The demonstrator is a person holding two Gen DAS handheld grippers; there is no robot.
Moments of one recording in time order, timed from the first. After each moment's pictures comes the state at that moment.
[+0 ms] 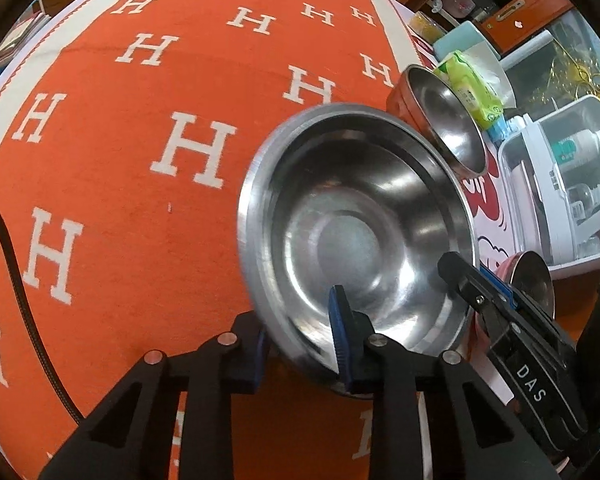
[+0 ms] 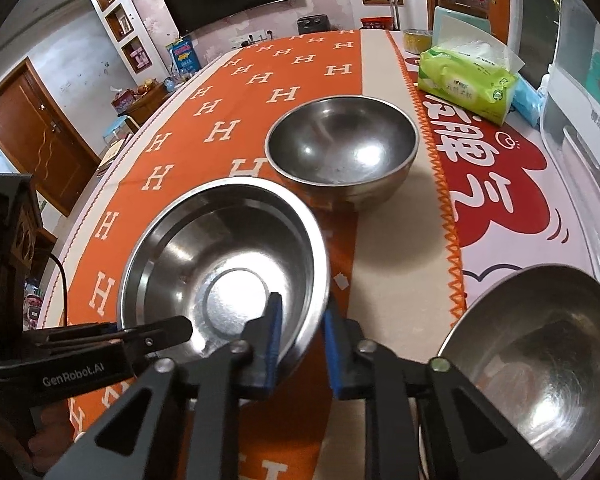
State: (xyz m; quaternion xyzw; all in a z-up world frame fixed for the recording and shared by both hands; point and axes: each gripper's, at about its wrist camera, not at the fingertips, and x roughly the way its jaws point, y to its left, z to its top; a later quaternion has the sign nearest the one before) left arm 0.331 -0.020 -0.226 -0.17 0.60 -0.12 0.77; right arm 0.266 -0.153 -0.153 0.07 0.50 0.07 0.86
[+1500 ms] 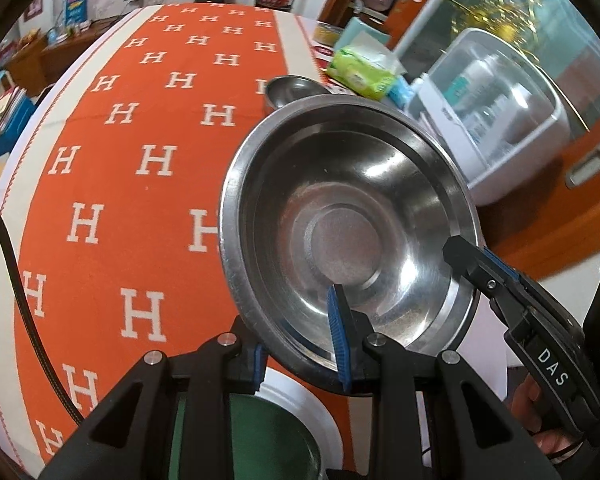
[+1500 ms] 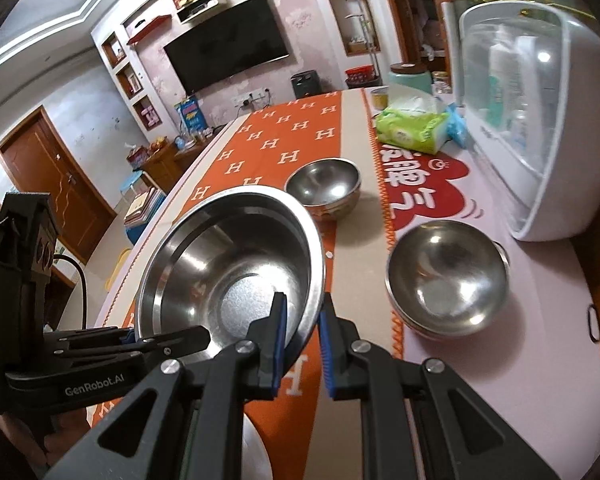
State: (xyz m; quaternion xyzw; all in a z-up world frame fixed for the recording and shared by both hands) left arm 0.208 -0.056 -0.118 -0.09 0.55 -0.19 0.81; right arm 0.126 -0.186 -0.057 0.12 0.40 0.06 0.91
